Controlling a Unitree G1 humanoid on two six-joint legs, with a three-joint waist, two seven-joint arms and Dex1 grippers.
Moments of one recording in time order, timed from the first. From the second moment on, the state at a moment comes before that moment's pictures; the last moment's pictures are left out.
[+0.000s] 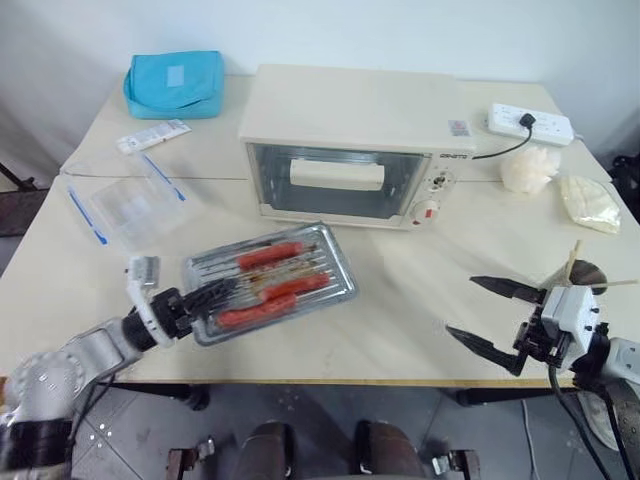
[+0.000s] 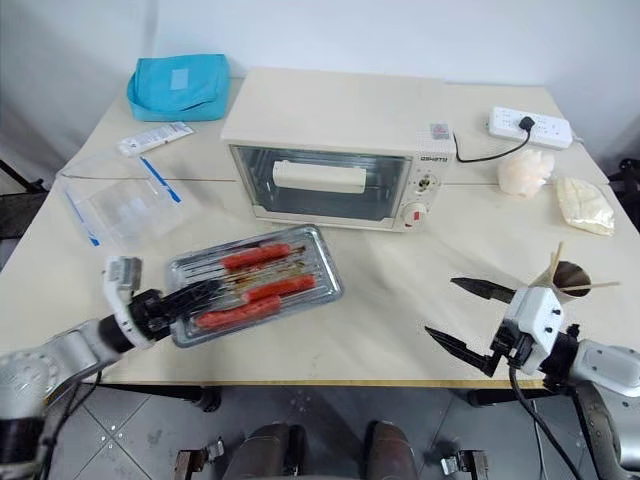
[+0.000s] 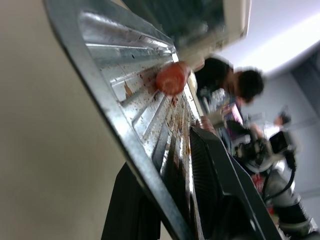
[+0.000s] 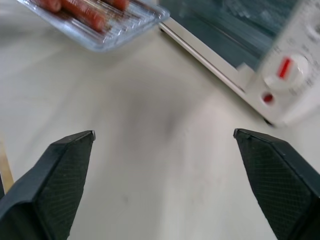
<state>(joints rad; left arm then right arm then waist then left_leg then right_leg) -0.19 0.72 0.22 0.01 -1.30 0.97 -0.61 0.20 -0.73 -0.38 -0.32 0.51 0.04 1.04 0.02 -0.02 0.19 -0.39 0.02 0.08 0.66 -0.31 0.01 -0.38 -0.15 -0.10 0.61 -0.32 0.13</state>
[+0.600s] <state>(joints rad) -0.64 0.46 -0.10 0.40 -0.78 0.94 -0.93 0.46 -0.70 -0.49 -0.55 0.57 0.11 0.97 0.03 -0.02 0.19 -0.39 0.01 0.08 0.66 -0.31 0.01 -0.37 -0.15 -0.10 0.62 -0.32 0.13</state>
